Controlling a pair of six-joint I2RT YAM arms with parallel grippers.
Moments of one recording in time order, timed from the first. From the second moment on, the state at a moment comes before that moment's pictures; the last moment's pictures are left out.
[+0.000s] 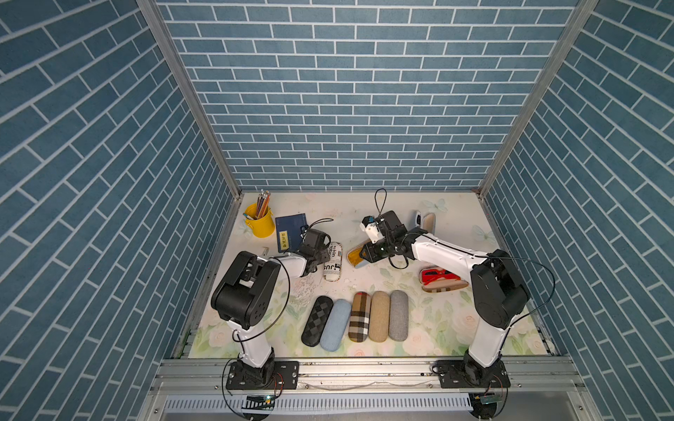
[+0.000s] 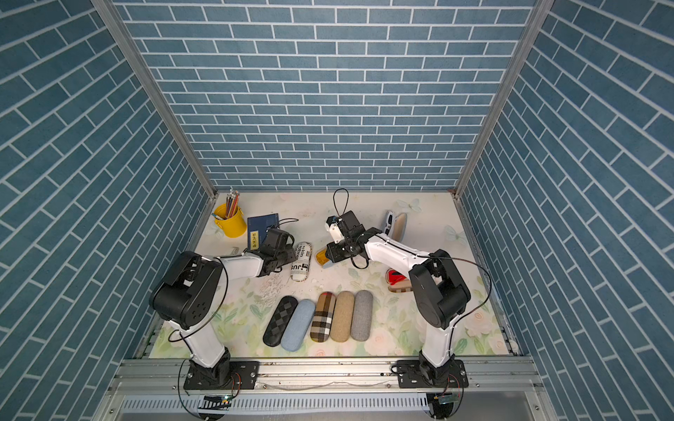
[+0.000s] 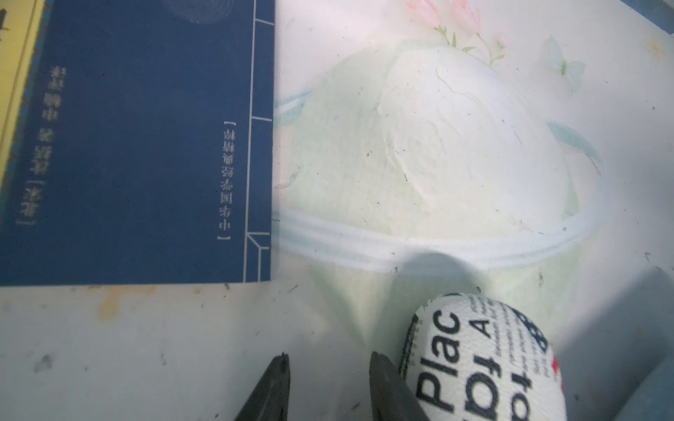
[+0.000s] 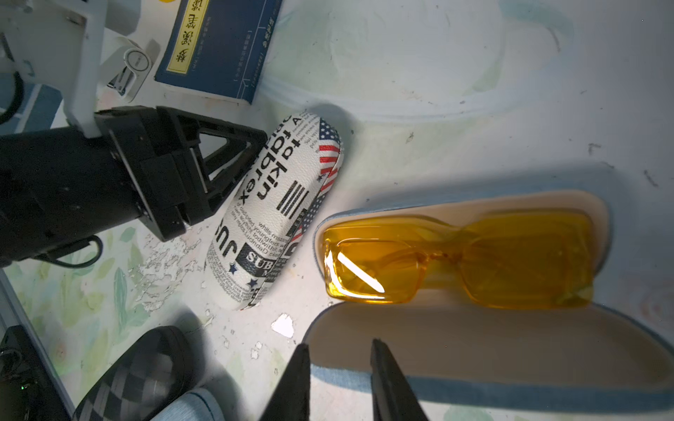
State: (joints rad) left arm -0.40 1.79 0.86 0.05 -0.17 -0.66; right arm 0.70 1.82 1.30 -0.42 -0.28 0.21
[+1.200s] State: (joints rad) left arm -0.54 2.13 1.54 -0.13 -0.04 -0.48; right arm 0.56 1.59 0.87 -0.24 -0.35 0.29
